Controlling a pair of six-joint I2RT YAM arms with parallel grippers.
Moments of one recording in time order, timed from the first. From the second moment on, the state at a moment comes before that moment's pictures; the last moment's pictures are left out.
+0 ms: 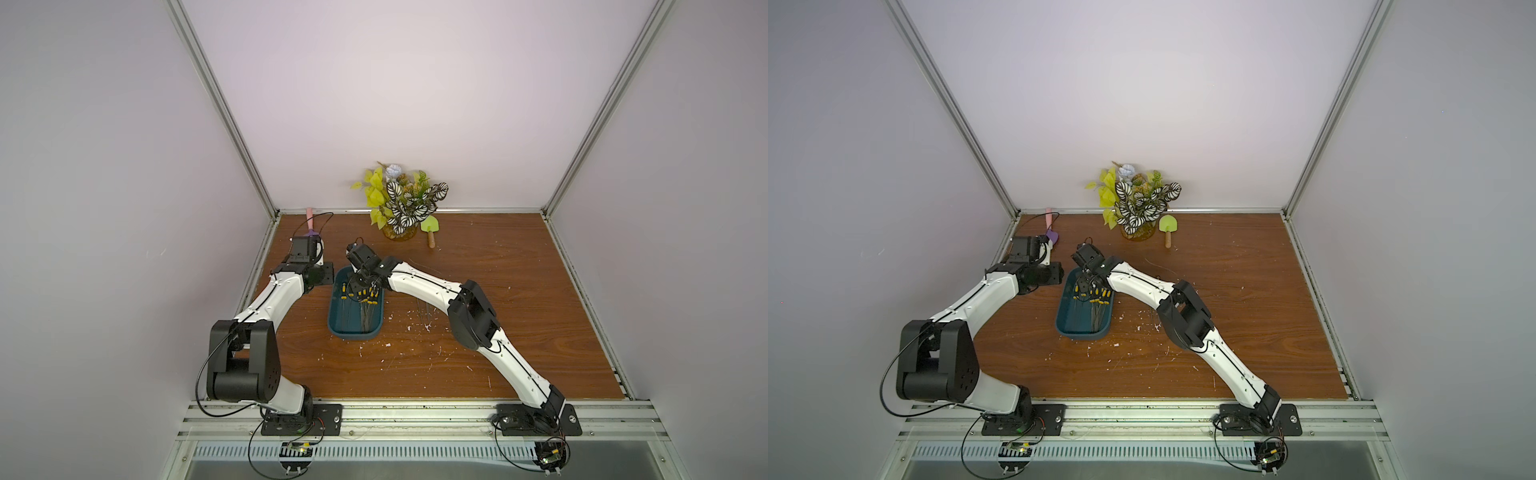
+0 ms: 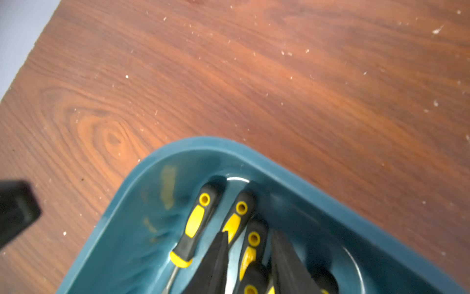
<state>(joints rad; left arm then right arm) -0.01 1.50 0.99 -0.42 0.06 -0.10 0.95 2.53 2.27 -0.62 0.10 0.41</state>
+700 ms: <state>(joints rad) -0.01 1.50 0.99 -0.42 0.06 -0.10 0.96 2.53 2.28 -0.71 0.10 0.42</state>
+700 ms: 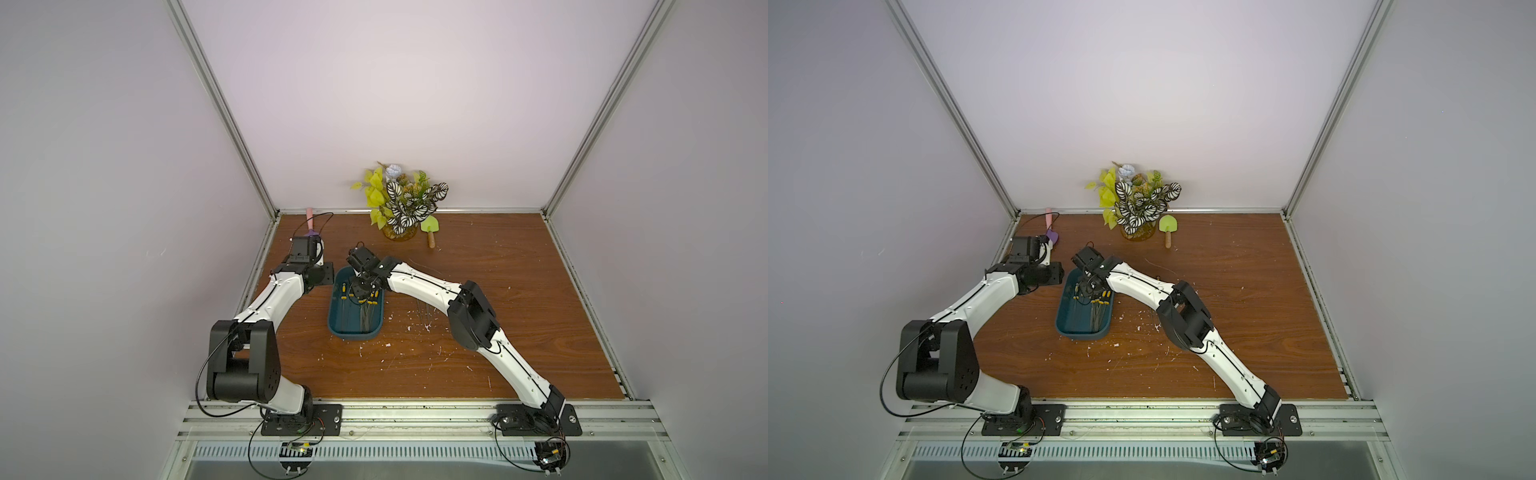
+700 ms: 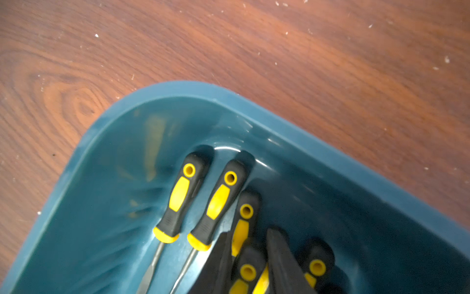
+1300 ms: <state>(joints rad) -0.01 1.50 0.99 -0.42 0.06 -0.10 0.96 2.52 2.26 -0.66 0.07 0.43</state>
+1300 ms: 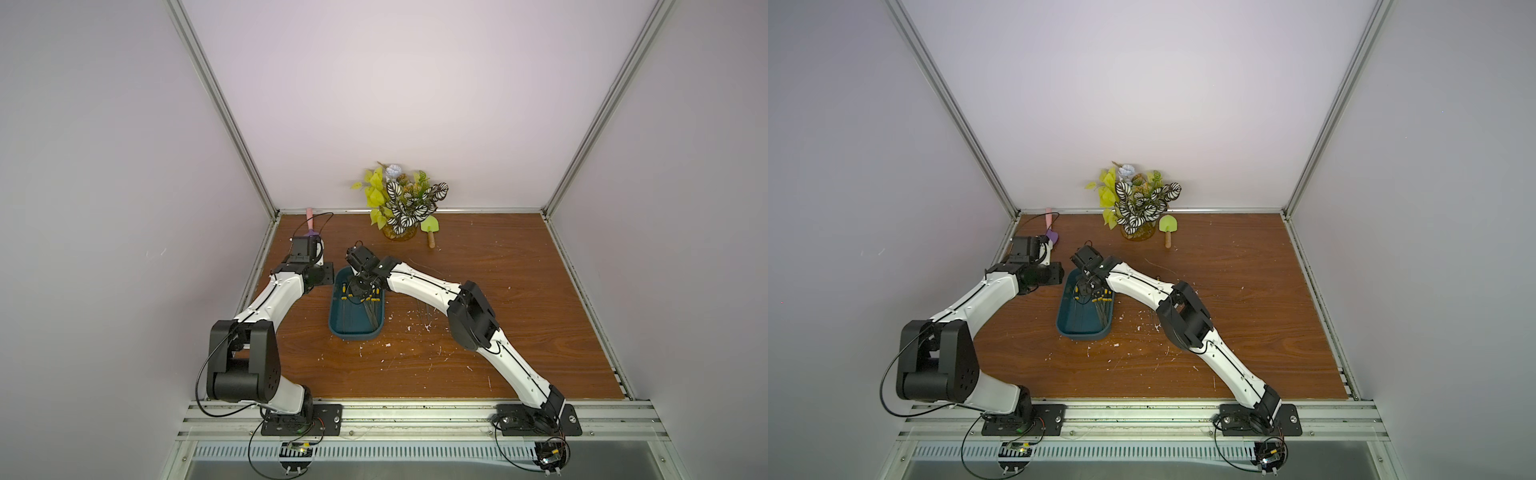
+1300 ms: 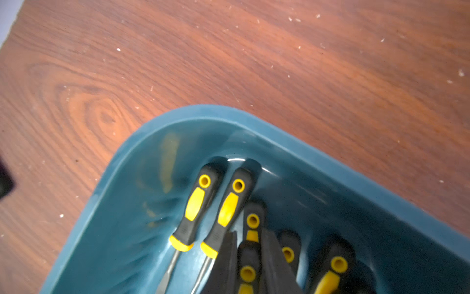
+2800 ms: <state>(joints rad) -0.01 1.53 0.99 -0.40 0.08 -0.10 0.55 1.95 1.33 -0.35 0.14 0.43</state>
